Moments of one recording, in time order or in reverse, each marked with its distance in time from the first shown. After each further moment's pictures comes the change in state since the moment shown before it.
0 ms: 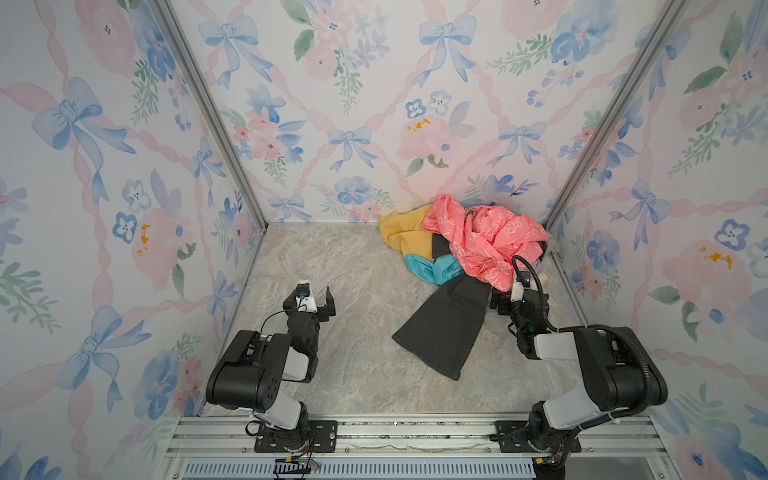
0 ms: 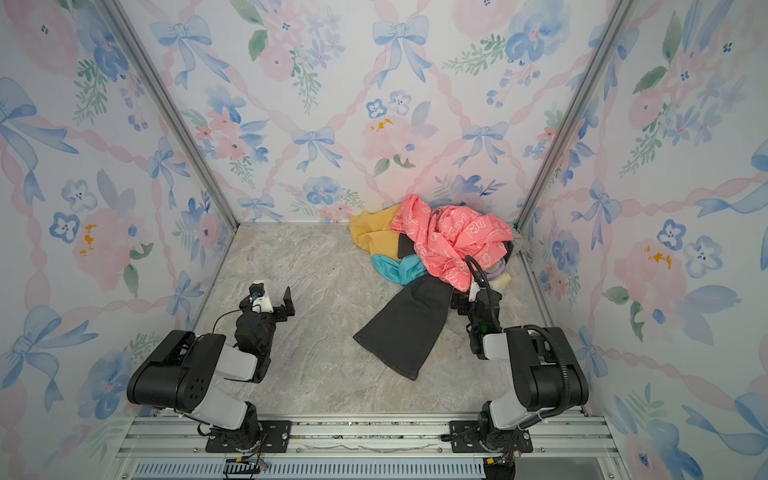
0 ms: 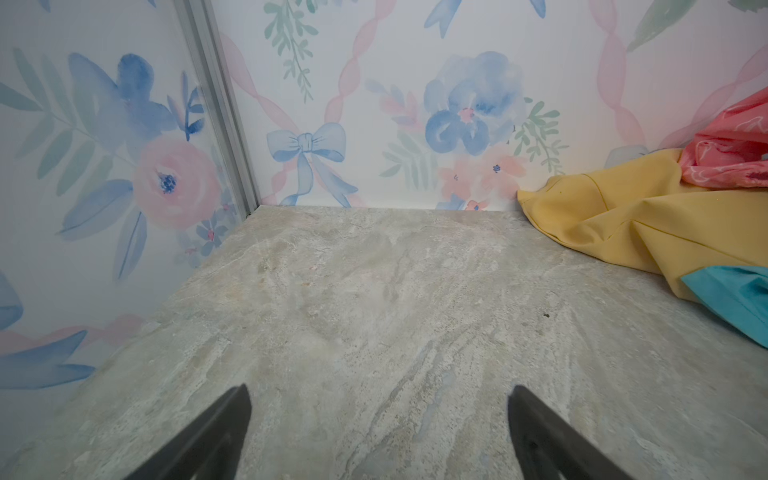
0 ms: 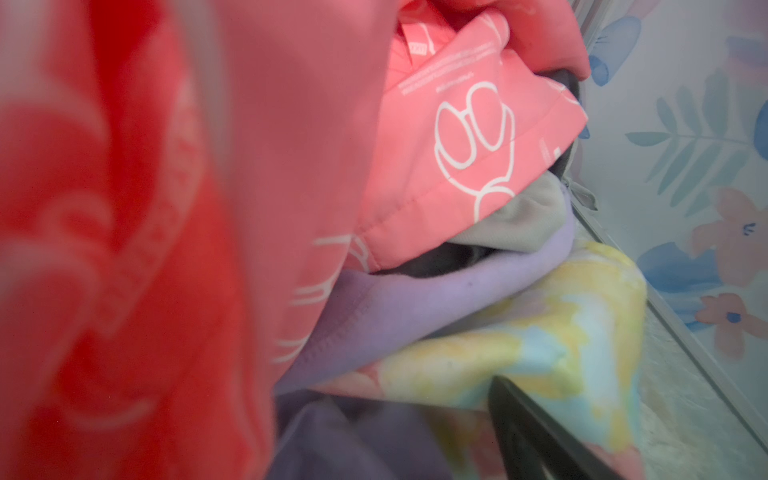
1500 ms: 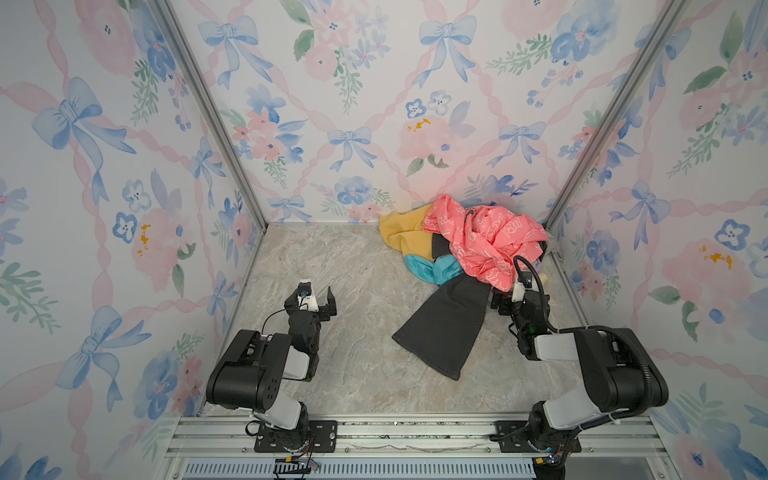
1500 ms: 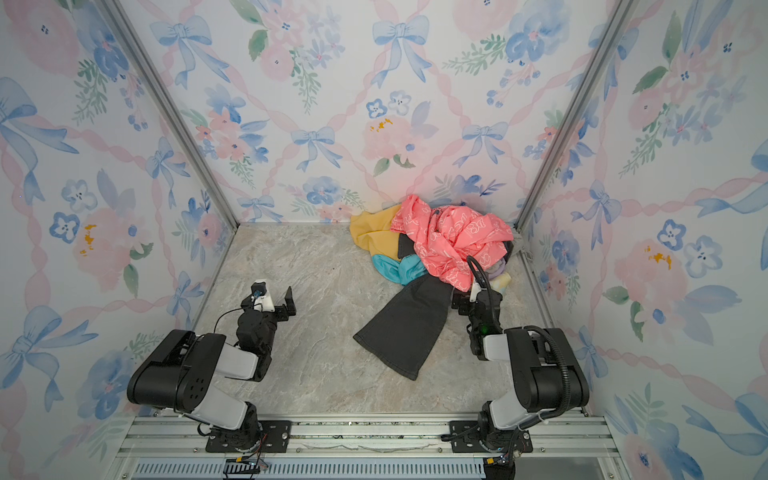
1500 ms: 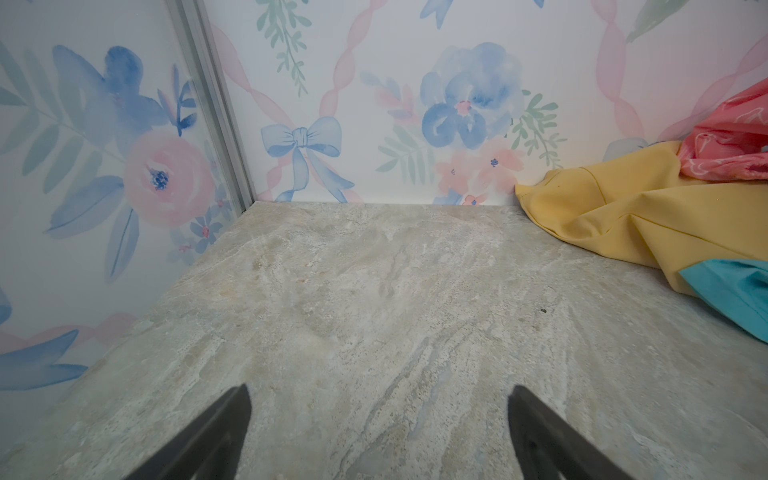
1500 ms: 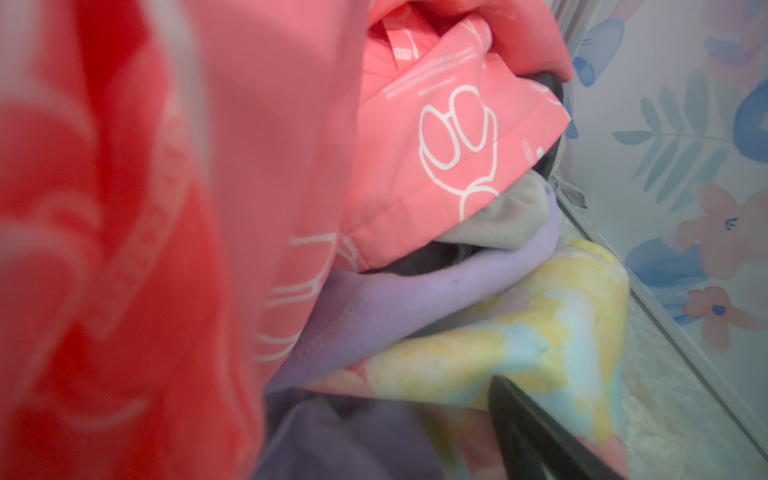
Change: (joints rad) left arm -0.014 0.000 0.014 -0.030 -0.010 0.000; right arm -0.008 -0.010 -0.017 0.019 0.016 0.016
